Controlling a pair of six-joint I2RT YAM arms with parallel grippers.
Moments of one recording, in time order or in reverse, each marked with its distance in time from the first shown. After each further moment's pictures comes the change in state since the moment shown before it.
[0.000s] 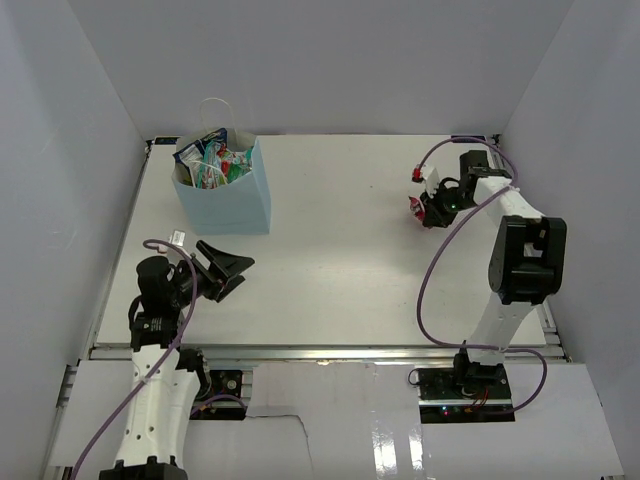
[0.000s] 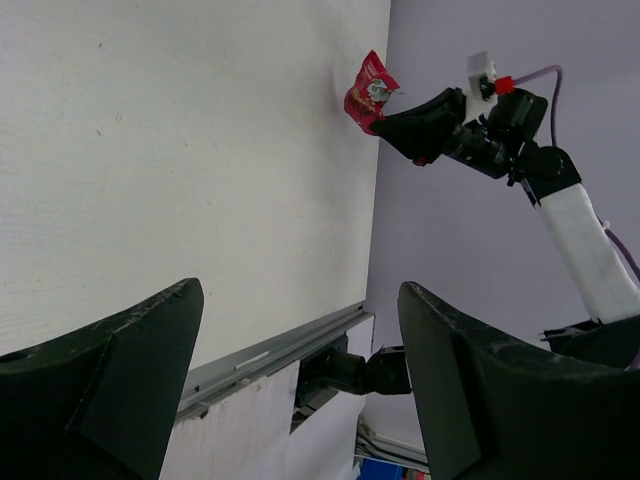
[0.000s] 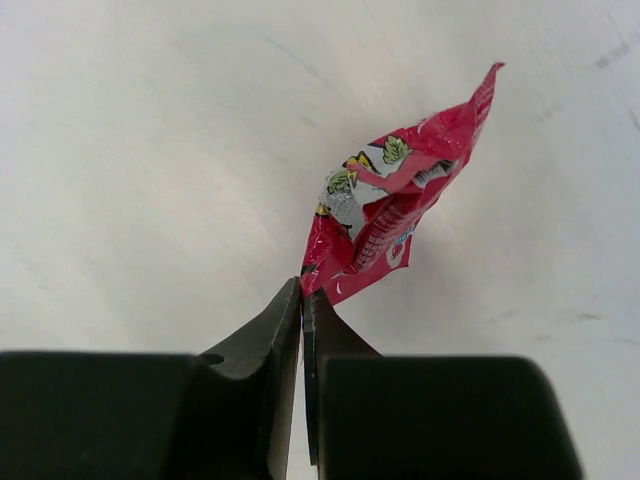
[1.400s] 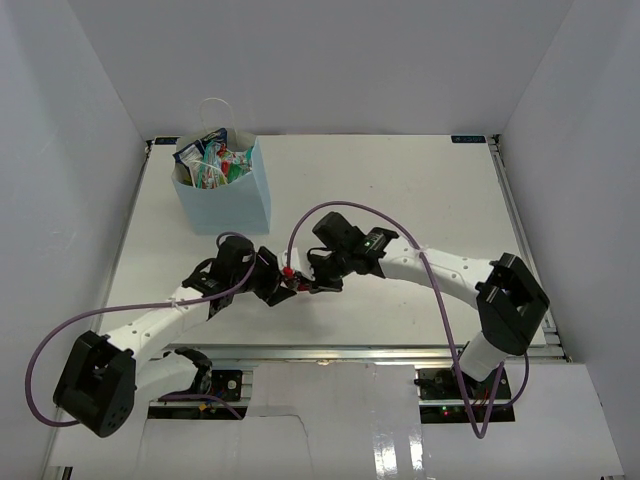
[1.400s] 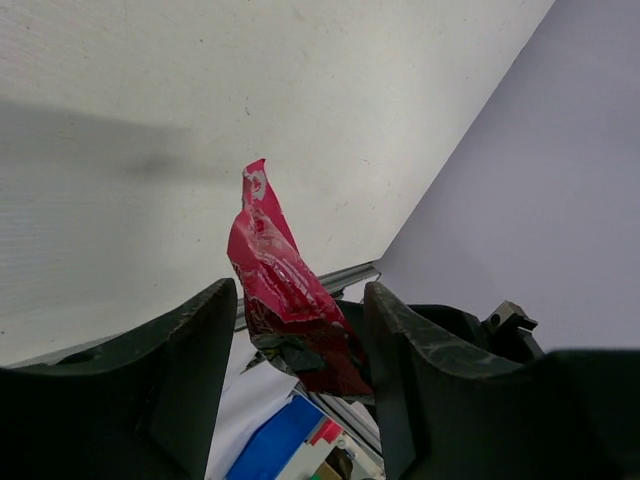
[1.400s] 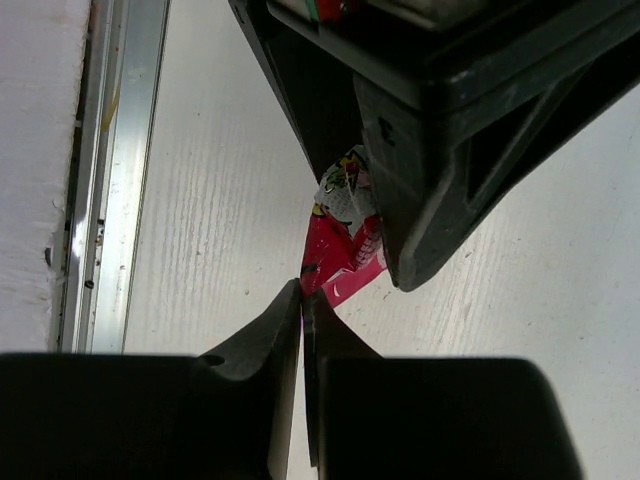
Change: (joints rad) left arm -0.626 0.589 0.091 0.174 -0.391 -0.433; right arm 0.977 -0.277 -0.229 0.225 0.067 0.238
